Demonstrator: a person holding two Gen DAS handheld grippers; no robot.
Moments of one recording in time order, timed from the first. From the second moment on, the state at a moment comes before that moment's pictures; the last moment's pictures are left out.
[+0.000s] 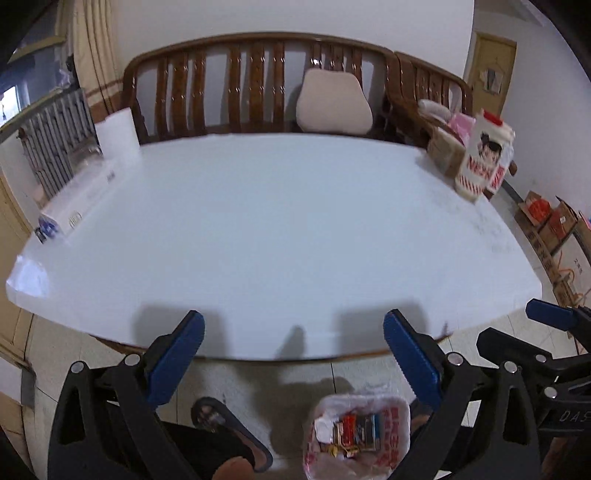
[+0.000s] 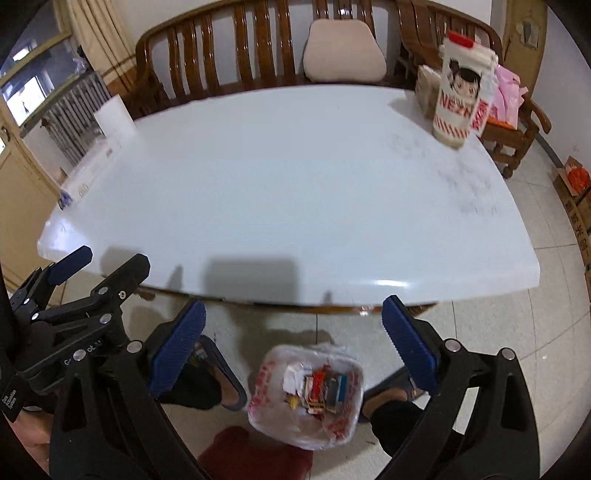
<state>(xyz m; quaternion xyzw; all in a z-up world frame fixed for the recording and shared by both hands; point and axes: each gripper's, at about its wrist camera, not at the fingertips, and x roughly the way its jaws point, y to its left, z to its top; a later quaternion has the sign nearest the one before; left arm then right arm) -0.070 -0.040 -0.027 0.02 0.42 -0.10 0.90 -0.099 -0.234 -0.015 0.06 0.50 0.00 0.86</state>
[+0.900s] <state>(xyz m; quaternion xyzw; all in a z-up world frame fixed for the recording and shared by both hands) -0.086 -0.005 0.047 0.01 0.33 -0.07 0.94 -0.132 -0.202 0.065 -0.01 0.33 -0.06 0.94</state>
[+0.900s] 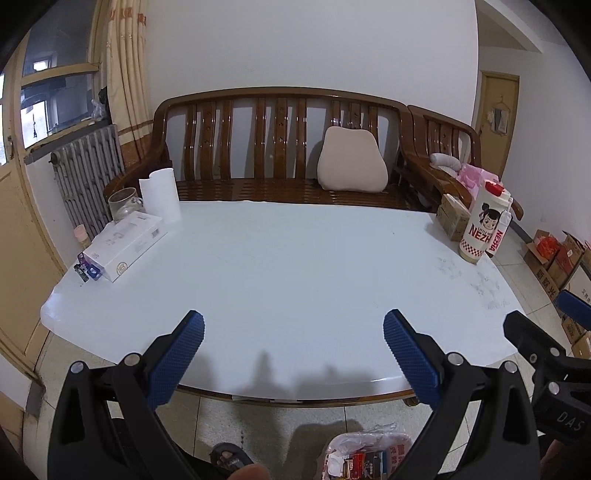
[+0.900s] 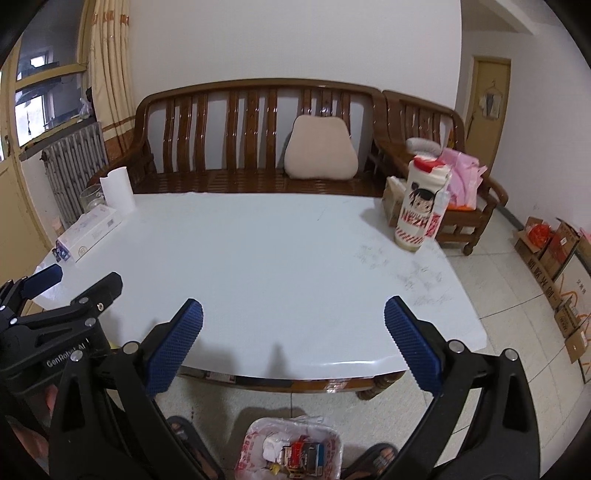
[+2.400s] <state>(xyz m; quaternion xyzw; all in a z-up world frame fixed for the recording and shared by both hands) -0.064 -0.012 0.047 0.02 0.34 -0.07 0.94 -0.121 -0.203 0.060 -0.01 0.32 -0.08 0.94</state>
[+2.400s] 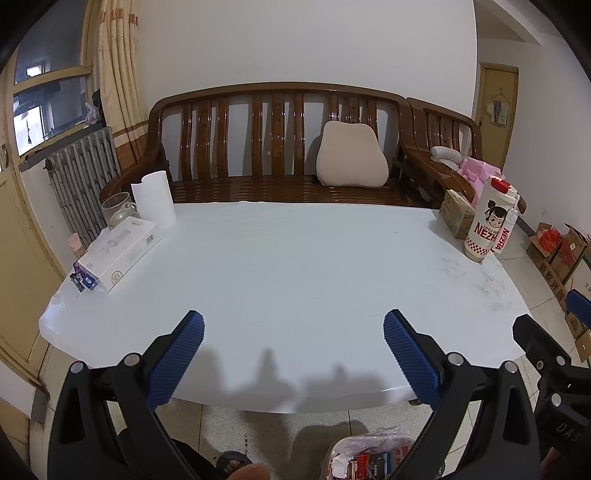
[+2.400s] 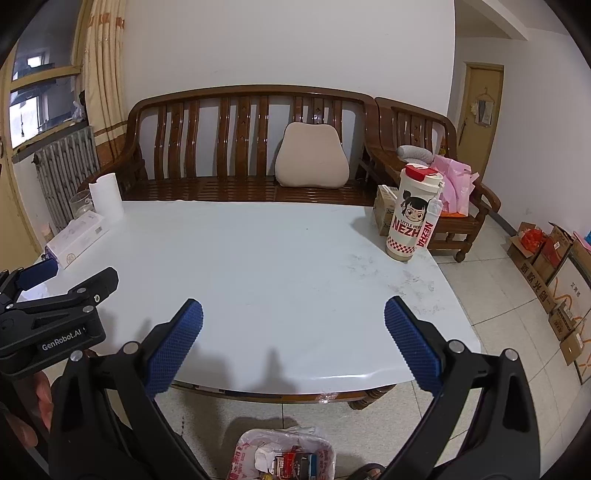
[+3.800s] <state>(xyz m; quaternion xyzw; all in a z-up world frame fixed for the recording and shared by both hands) -0.061 -0.015 0.043 0.03 0.34 -0.08 0.94 -0.119 -0.199 0.057 -0.01 0.32 -0.08 0.94</state>
